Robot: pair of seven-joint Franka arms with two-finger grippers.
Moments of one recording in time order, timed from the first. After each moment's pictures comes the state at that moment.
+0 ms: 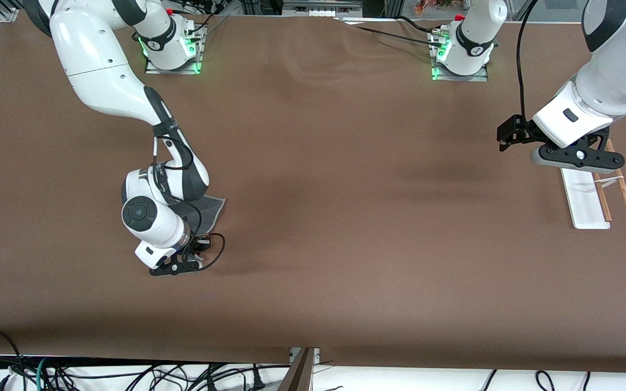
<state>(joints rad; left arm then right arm) 0.05 0.08 -0.24 -1.60 0.05 1.61 -0.04 0.24 0.84 0.02 -1.45 -0.07 2.36 0.17</state>
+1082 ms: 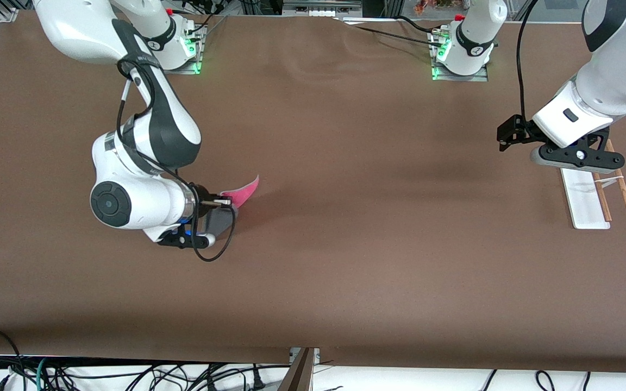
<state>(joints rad) 0.05 0.08 -0.24 -1.60 0.05 1.61 -0.04 0.27 0.69 0.13 -1.16 0.29 1.63 0.47</state>
